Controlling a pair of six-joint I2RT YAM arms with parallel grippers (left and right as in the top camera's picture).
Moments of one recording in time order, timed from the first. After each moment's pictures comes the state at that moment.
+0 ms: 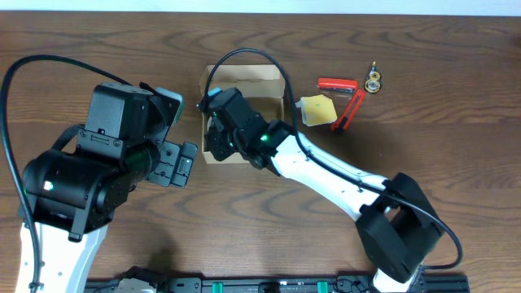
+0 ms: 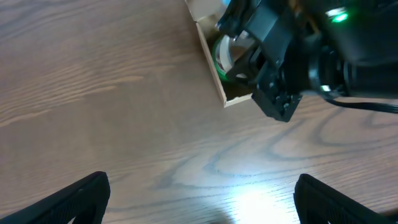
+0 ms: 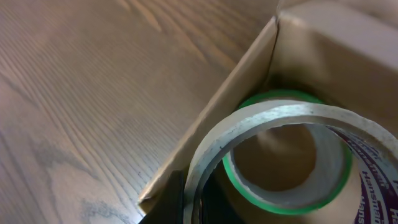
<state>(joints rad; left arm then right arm) -0.31 1.18 1.58 -1.42 -0.06 0.06 0.81 1.90 1.38 -0.35 -0.10 0.26</state>
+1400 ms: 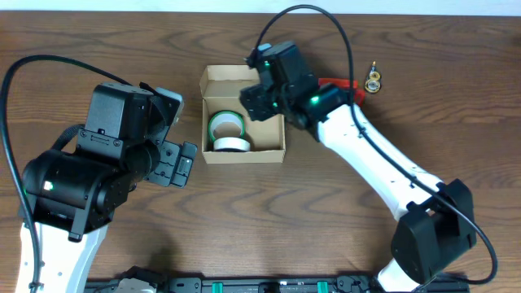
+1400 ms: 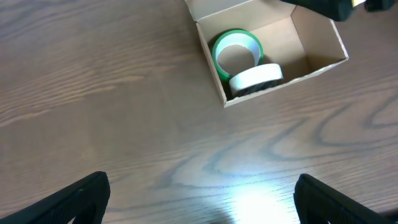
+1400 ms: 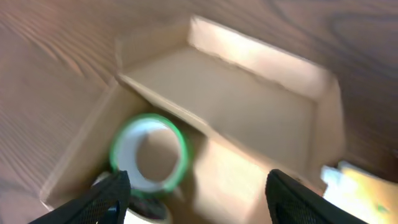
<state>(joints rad) -0.31 1.18 1.58 -1.42 -0.06 0.06 0.56 1.80 1.49 -0.57 -0.11 0.12</state>
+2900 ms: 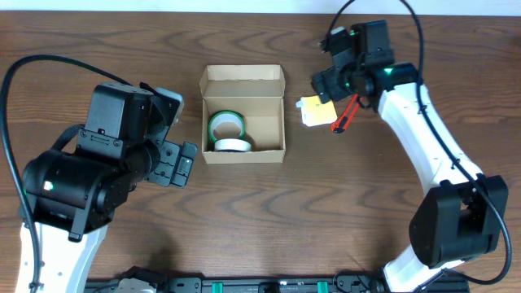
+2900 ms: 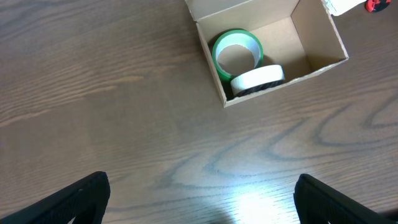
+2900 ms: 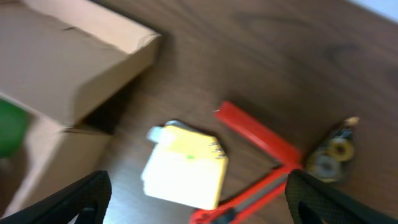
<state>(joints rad) -0.31 1.18 1.58 -1.42 -0.06 0.06 0.19 1.80 1.49 -0.63 -0.11 -0.24</state>
